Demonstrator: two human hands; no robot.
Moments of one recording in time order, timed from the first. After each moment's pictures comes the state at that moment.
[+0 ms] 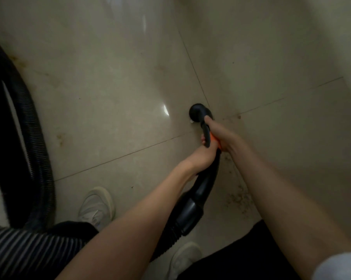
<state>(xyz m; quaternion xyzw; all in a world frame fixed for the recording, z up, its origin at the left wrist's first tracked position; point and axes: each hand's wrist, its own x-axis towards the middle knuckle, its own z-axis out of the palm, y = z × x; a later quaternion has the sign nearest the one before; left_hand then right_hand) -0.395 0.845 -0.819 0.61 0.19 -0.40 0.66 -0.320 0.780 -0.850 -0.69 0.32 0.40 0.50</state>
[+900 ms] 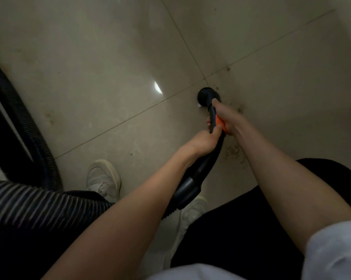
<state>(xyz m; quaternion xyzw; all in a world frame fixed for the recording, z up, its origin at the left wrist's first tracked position) -0.469 0.825 -0.812 0.67 0.16 -0.50 0.53 -0.401 0.737 -0.849 -0.65 0.43 0.36 0.51</state>
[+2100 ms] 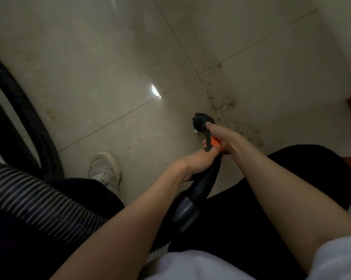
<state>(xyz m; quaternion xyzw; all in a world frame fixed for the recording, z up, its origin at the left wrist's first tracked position) -0.534 0.828 -0.787 0.55 0.18 -0.57 0.58 -0.473 0.734 -0.828 -0.65 0.44 0.43 0.45</state>
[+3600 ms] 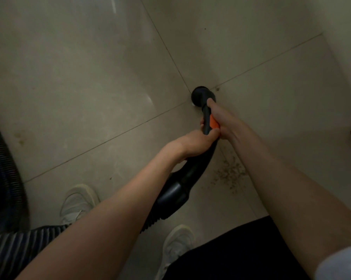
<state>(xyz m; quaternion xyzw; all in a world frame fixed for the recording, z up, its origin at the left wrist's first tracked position) -0.400 0.815 -0.805 0.70 0.07 -0.52 0.48 -0.344 0.715 -0.855 -0.66 0.41 0.33 0.54</state>
